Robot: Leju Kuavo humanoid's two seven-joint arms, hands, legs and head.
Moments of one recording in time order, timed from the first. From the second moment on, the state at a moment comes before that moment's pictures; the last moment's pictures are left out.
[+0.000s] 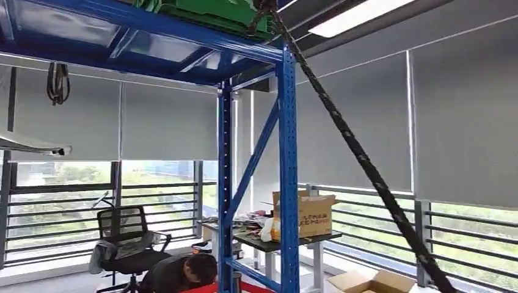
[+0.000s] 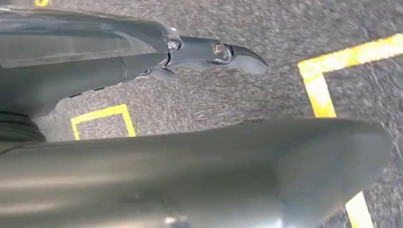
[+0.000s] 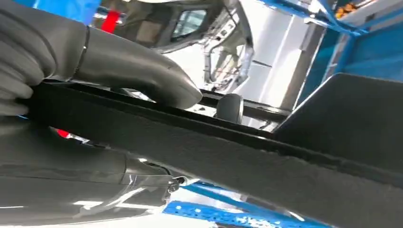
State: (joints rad) left arm -0.06 -0.07 1.39 -0.25 -1.01 0.08 -0.14; right arm 0.04 -0.01 0.11 -2.11 0.04 0.43 -0.70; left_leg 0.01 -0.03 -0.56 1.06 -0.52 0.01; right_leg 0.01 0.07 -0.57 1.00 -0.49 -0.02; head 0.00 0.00
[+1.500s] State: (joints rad) left arm -0.08 -0.05 1.37 -0.25 -1.07 0.04 -0.17; right arm 0.01 -0.05 0.32 -2.14 0.05 0.36 -0.70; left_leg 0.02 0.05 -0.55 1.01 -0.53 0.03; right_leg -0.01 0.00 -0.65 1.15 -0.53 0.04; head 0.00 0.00
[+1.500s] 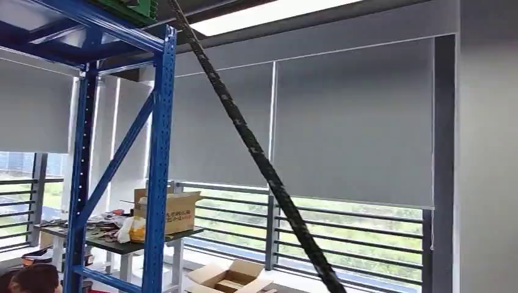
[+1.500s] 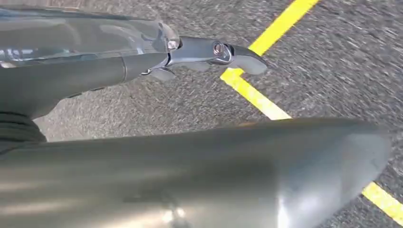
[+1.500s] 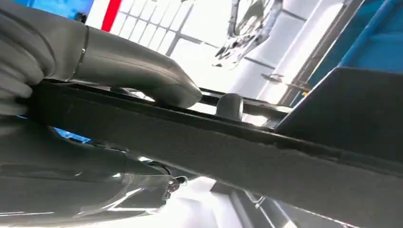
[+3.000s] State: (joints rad) left arm -0.09 -0.07 1.36 -0.24 -1.05 0.01 -0.20; right arm -0.05 -0.04 0.35 -2.14 0.09 0.36 -0.70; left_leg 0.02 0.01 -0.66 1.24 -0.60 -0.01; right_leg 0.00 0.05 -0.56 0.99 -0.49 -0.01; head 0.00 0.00
